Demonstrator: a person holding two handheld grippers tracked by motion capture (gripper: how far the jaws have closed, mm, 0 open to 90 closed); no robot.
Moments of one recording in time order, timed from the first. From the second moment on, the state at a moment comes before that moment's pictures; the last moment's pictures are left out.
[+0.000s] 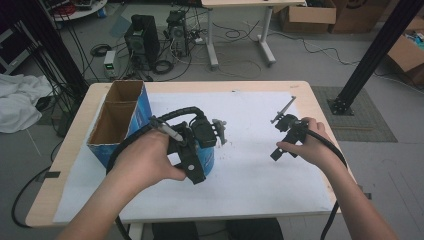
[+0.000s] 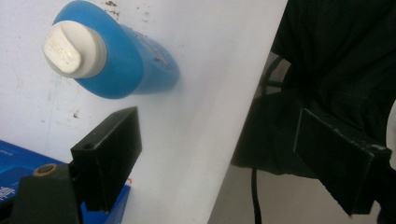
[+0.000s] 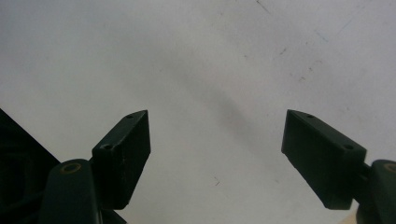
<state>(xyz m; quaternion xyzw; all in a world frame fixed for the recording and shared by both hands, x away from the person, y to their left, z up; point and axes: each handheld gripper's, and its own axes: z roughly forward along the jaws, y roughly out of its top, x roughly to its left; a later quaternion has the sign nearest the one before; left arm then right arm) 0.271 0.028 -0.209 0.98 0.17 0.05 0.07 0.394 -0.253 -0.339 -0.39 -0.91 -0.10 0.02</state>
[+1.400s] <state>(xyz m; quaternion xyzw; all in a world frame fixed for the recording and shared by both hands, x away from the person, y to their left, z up) 0.267 0.026 -0.203 0.98 0.17 0.06 0.07 0.387 -0.259 -0.334 -0.39 -0.91 -0.11 0.01</state>
